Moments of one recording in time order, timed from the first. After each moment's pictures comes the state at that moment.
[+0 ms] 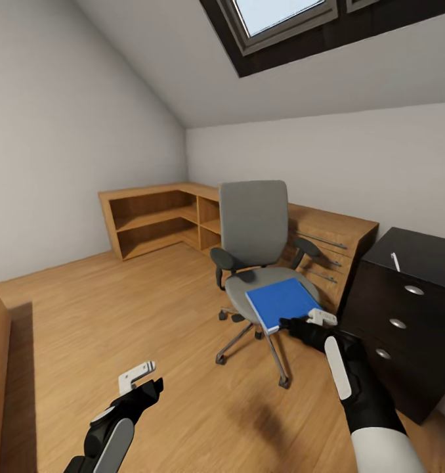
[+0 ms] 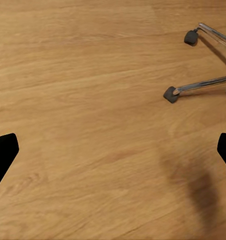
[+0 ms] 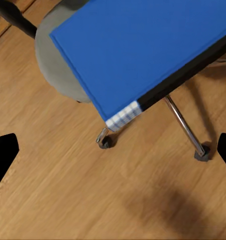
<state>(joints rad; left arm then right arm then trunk) -0.13 -0.01 -0.16 -1.46 0.63 0.50 0.59 -0.53 0.06 -0.21 -1.21 -0.22 0.74 0.05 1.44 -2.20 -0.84</state>
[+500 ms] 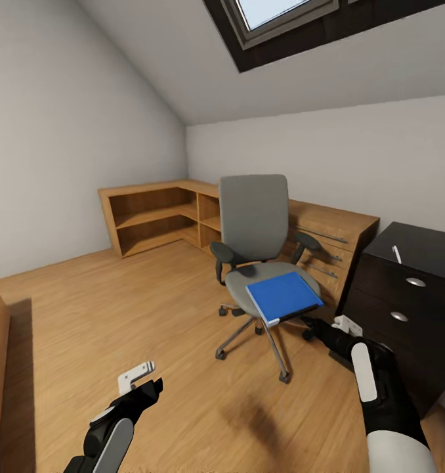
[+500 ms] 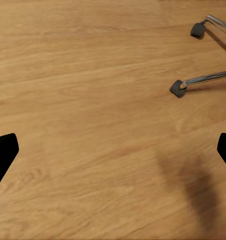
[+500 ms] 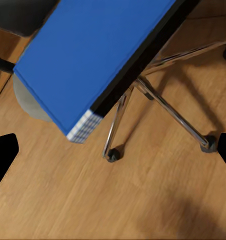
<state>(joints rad) -0.13 -0.01 -0.15 -1.46 0.62 0.51 0.59 -0.53 0.05 -0.43 -1.21 -0.31 0.74 0.10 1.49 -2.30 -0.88</state>
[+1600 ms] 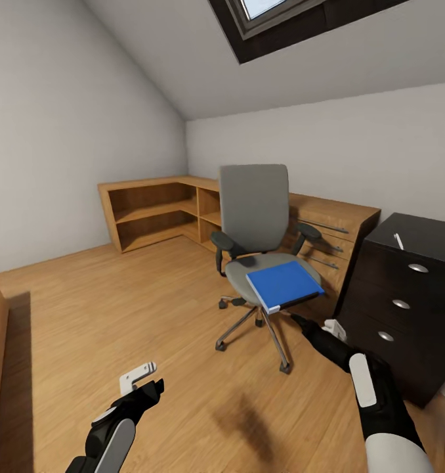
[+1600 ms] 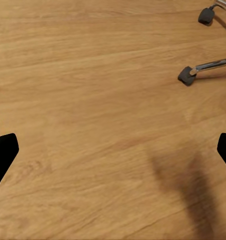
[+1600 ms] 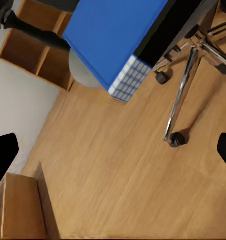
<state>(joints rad) -0.13 -0.02 -0.16 -1.45 0.62 0.51 0.59 -0.53 0.05 -0.48 -1.07 -0.40 0.69 0.40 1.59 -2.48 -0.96</state>
